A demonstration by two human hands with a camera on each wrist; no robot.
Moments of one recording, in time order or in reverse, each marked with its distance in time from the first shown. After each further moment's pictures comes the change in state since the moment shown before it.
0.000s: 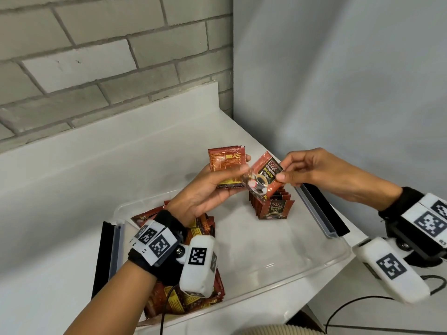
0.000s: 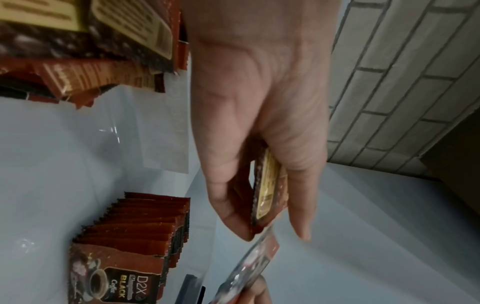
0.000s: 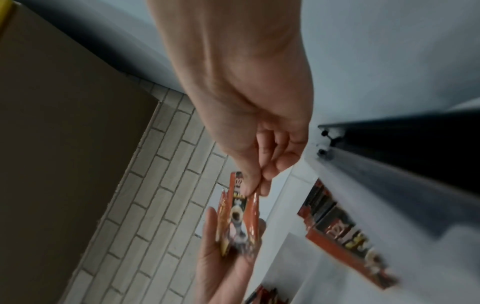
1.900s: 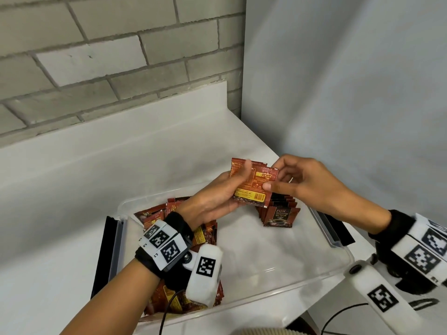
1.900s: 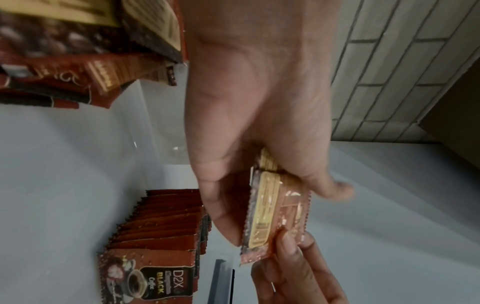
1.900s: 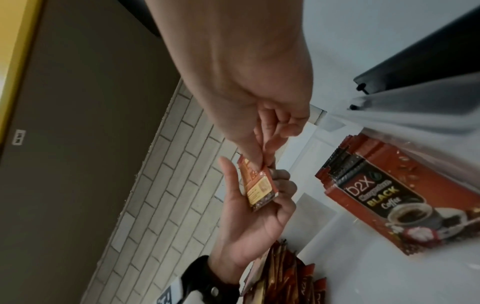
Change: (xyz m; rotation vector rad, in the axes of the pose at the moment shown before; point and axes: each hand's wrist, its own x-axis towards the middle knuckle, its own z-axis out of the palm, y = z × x) left_hand 0.001 -0.015 0.004 0.171 -0.036 -0.122; right_hand 0.002 -0.005 0.033 -0.147 0.150 -0.119
